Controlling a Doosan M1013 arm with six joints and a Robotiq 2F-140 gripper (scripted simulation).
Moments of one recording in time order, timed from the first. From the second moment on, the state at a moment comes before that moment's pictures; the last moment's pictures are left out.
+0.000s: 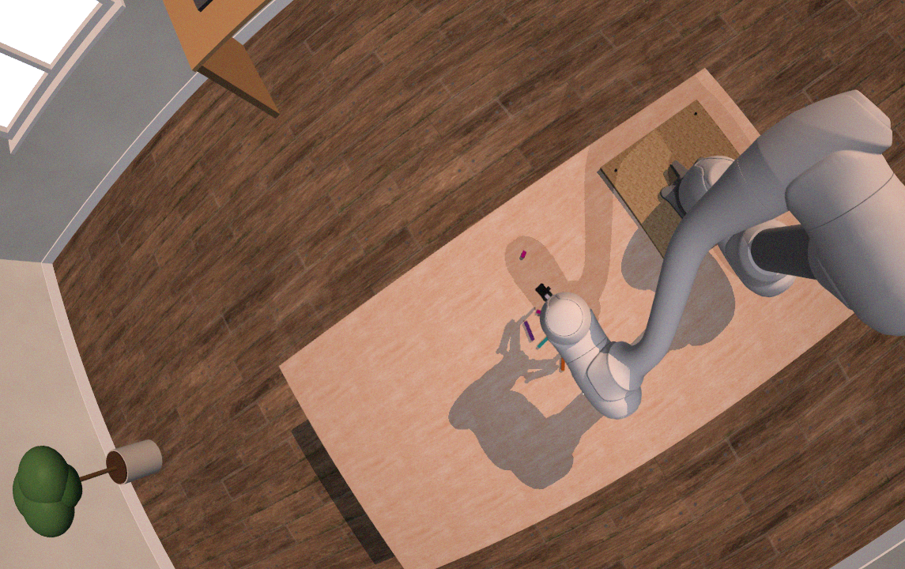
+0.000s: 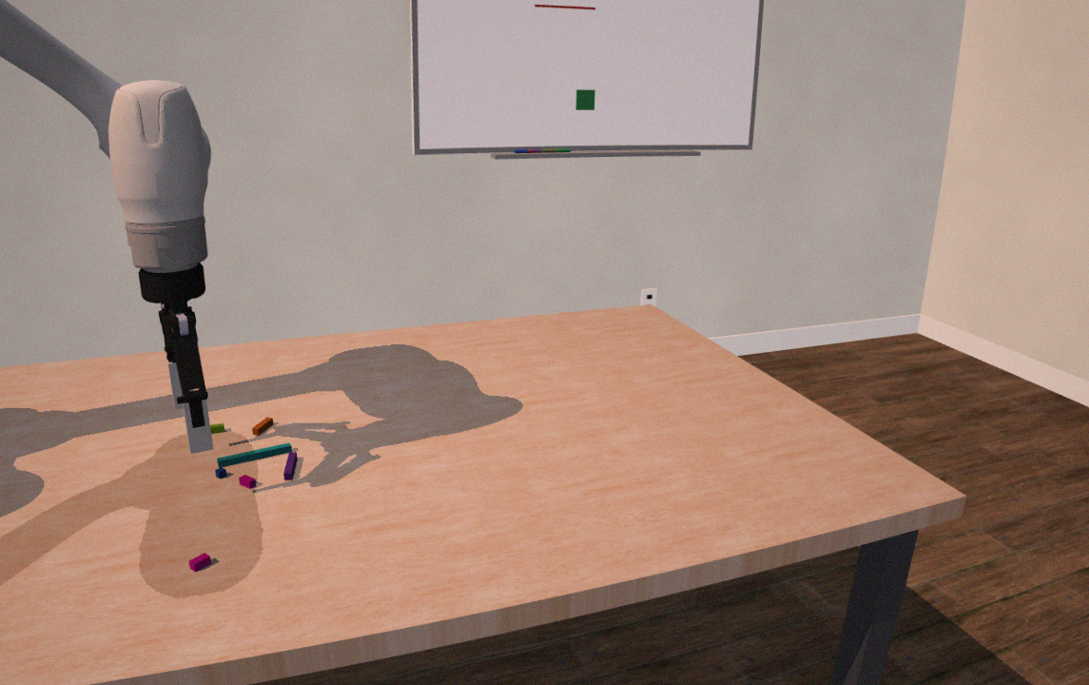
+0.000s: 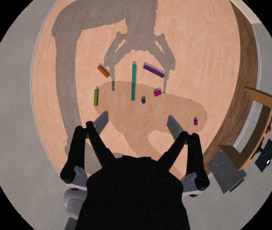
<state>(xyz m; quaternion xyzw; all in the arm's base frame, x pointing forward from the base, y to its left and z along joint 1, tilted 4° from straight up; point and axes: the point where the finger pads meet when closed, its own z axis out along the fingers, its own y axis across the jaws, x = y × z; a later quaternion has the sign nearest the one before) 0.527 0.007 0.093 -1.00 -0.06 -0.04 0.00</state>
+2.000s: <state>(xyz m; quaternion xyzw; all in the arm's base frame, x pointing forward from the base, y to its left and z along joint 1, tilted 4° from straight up) 0.527 0.008 0.093 -0.94 -0.35 -0.04 -0.01</state>
